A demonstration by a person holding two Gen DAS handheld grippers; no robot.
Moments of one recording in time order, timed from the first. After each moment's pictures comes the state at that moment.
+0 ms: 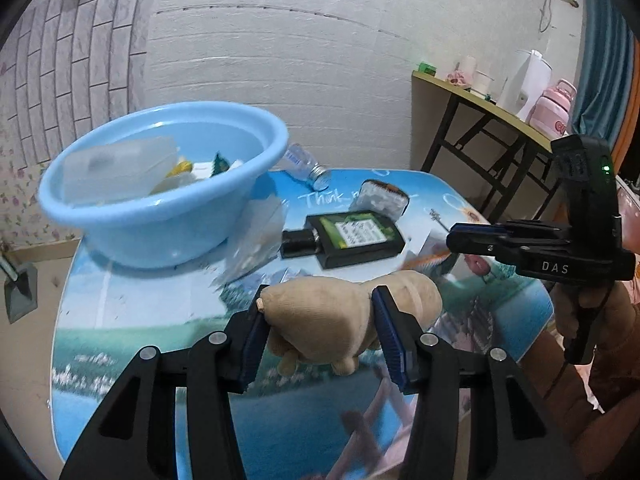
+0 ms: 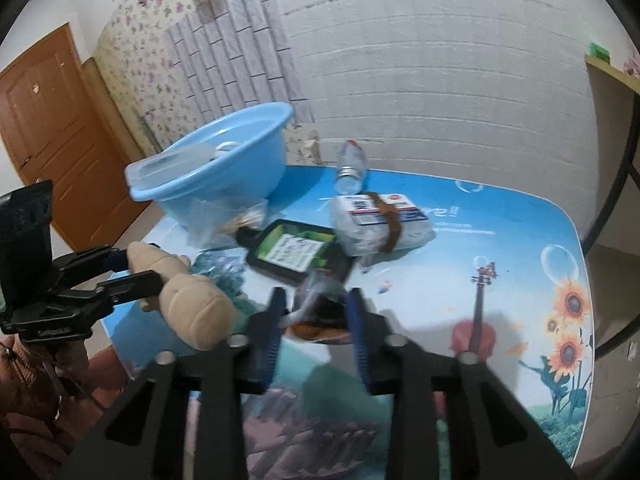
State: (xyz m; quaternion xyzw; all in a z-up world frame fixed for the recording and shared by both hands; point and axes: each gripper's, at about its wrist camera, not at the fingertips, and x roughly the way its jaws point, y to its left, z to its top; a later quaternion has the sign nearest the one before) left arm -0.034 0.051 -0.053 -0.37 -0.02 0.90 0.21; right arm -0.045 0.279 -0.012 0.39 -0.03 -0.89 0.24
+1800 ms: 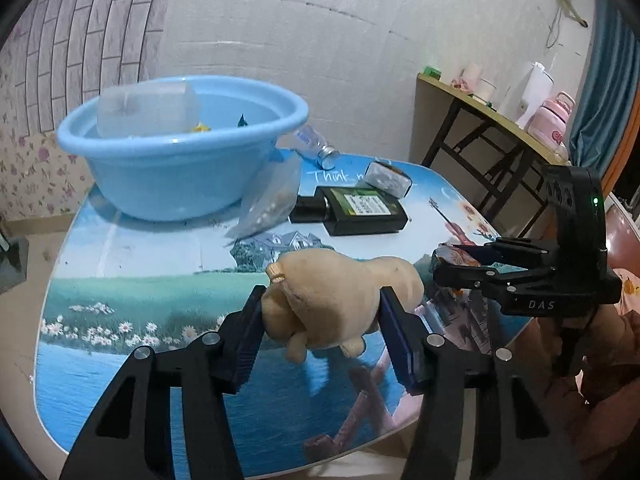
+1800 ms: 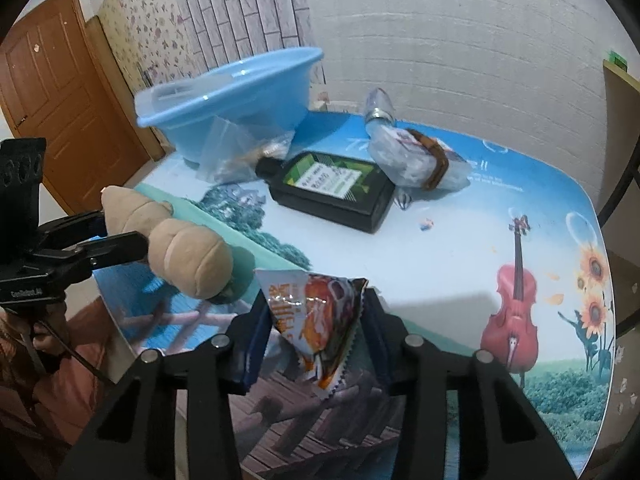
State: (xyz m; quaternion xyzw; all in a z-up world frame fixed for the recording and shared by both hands) left arm -0.014 0.032 -0.069 -0.38 -0.06 0.90 0.21; right arm -0.024 0.249 -0.040 0.44 0.02 -0.87 0.25
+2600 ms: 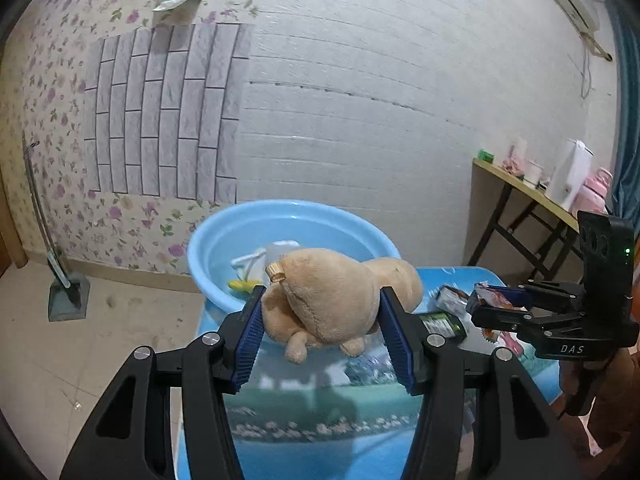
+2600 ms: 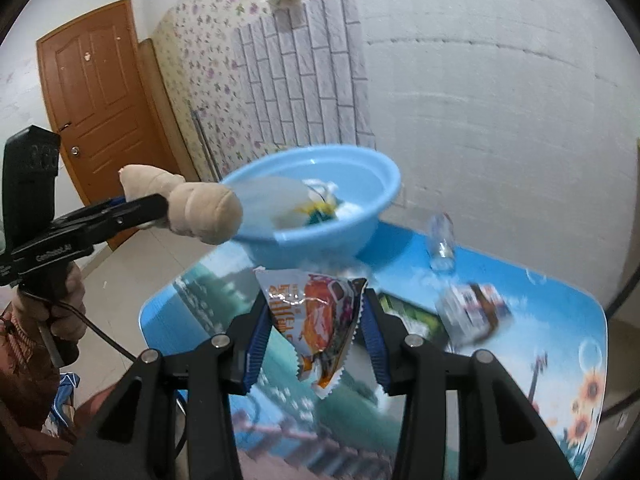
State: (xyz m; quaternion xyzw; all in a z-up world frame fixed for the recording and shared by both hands) left arm -0.034 -0.047 0.032 -0.27 -0.06 0.96 0.09; right arm -0.047 0.194 0.045 0.33 0.02 -0.89 0.32
